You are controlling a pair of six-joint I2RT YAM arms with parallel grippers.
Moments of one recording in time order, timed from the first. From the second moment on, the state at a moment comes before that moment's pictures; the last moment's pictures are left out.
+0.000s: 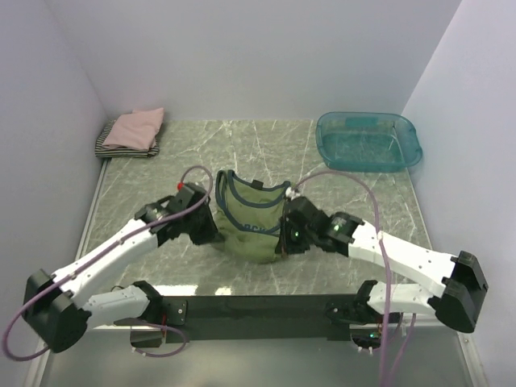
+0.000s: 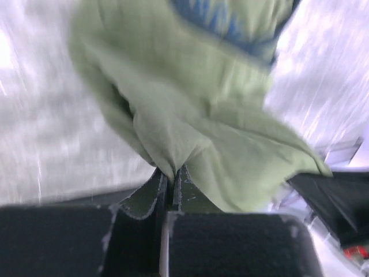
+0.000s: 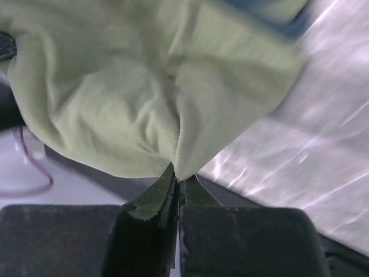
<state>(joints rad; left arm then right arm) -0.70 1.06 0.85 -0.78 0.07 -1.02 0.97 1.13 0.84 -0.65 -0.02 0.82</state>
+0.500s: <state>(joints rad) -0.40 1.49 1.11 -0.45 0.15 -0.91 0.59 1.50 1.13 -0.59 -0.11 0.59</state>
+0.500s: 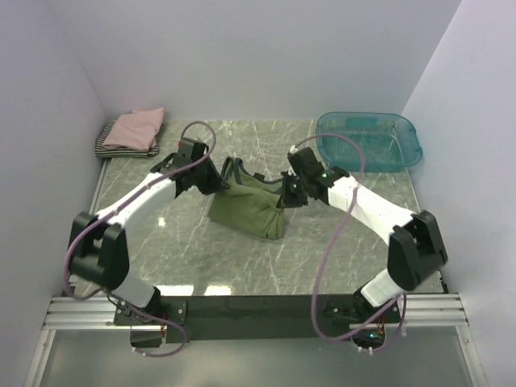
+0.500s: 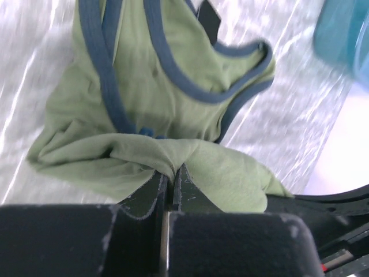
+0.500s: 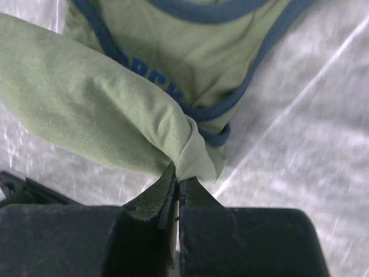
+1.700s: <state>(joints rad) -0.22 1.96 1.70 -0.09 0.17 -0.95 0.33 1.94 1.65 -0.51 0.04 0.58</state>
